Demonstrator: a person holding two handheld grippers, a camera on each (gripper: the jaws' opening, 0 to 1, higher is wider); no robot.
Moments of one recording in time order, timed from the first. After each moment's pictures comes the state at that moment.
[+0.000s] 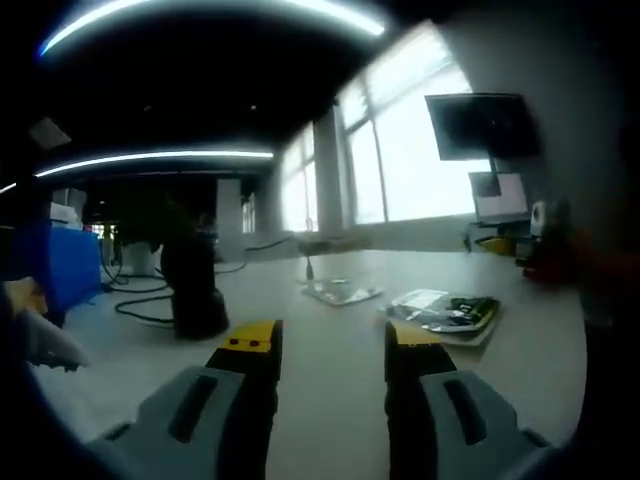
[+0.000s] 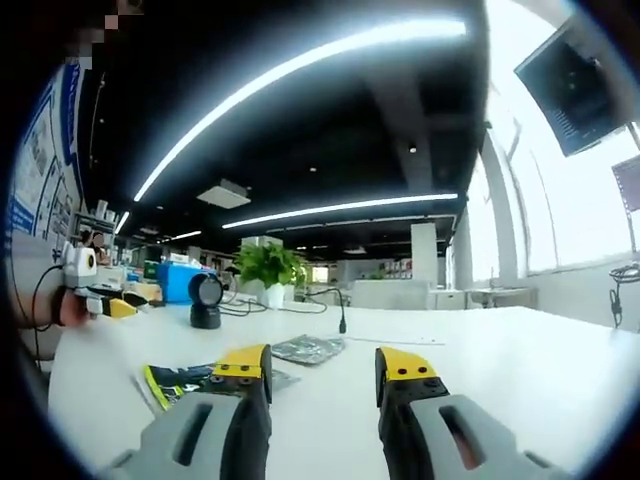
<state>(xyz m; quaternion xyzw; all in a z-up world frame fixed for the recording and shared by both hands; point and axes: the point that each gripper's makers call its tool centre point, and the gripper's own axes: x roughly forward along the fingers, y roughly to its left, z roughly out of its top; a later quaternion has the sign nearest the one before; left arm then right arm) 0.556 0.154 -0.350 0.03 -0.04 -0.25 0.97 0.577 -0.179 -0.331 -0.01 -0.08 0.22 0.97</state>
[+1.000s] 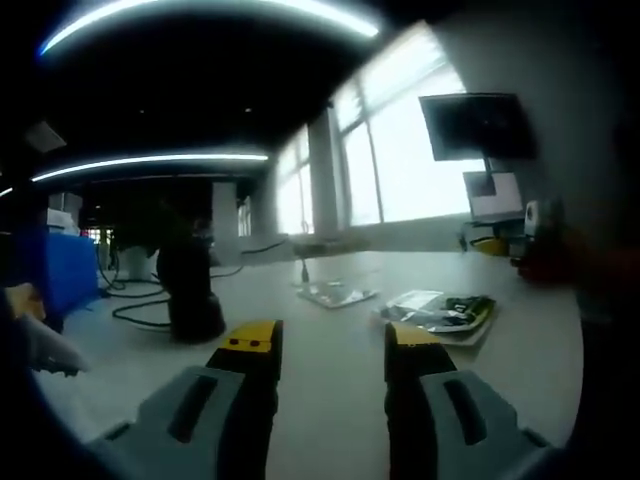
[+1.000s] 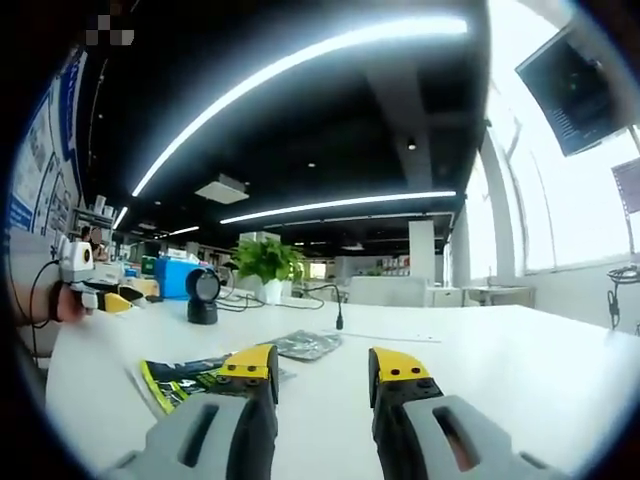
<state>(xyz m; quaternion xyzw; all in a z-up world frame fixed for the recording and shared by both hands) 0.551 0.149 -0.347 0.03 -0.04 -0.26 0.96 0.575 -0.179 -0.331 -0.01 -0.08 0.22 0.97</state>
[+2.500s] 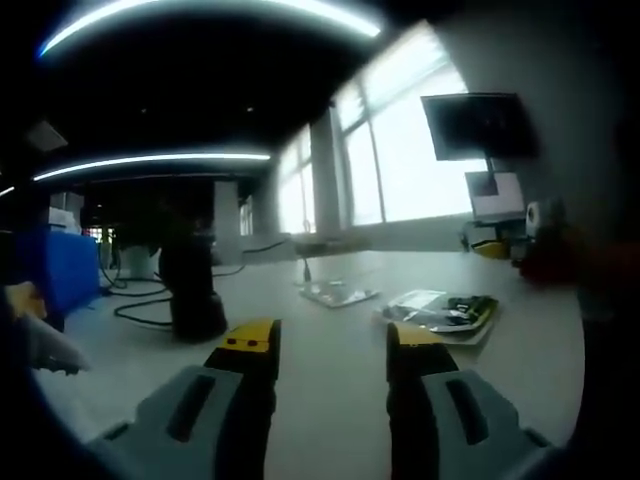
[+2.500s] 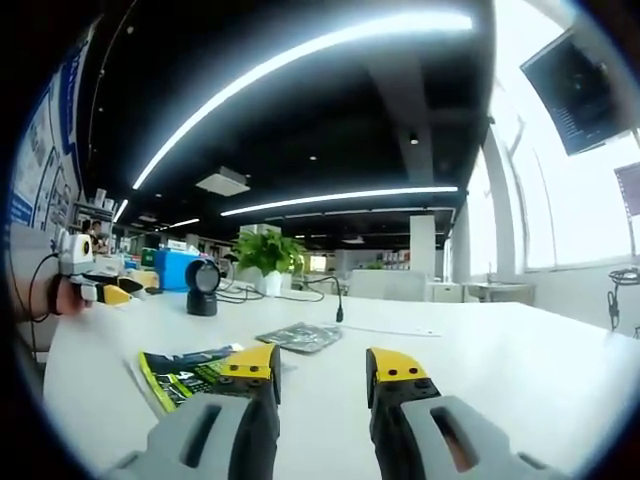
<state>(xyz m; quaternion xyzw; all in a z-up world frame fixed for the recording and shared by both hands) 0.554 0.151 -0.348 0.03 -0.04 -0.26 0.96 0.579 -0.178 -0.338 -0.02 -0.06 0.22 0.97</state>
